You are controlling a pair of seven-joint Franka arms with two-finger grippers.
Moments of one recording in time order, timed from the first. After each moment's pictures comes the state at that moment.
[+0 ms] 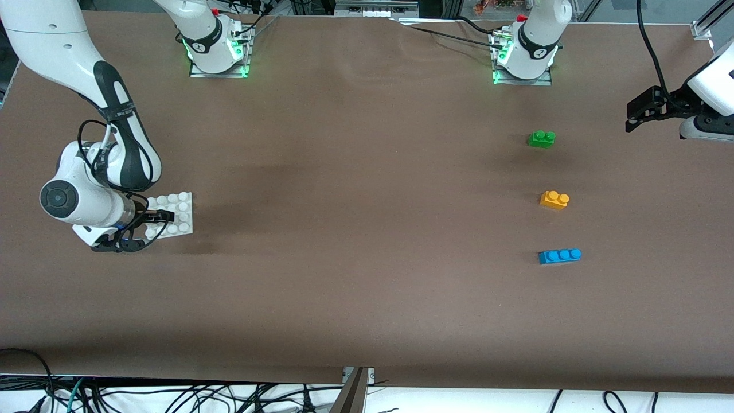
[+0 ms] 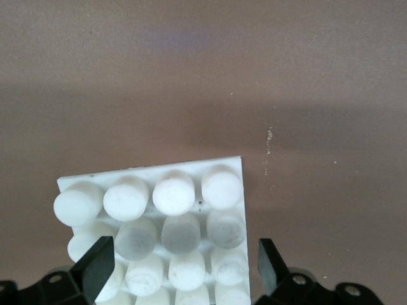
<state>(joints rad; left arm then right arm) 0.11 -0.04 -0.12 -1.62 0.03 1.52 0.12 -0.02 0.56 -0.08 -1.87 -0.07 2.28 -0.12</state>
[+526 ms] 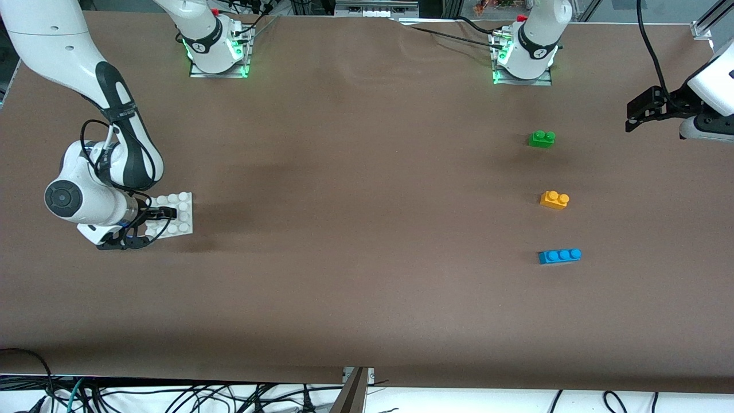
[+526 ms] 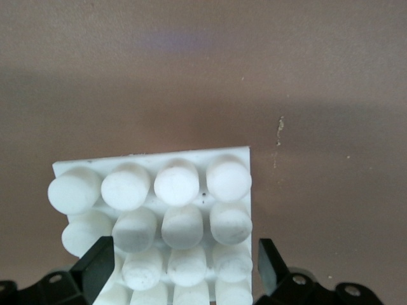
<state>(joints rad) 0.11 -0.04 -0.12 -1.62 0.03 1.52 0.12 -0.02 0.56 -0.08 -1.89 -0.07 2.28 -0.14</state>
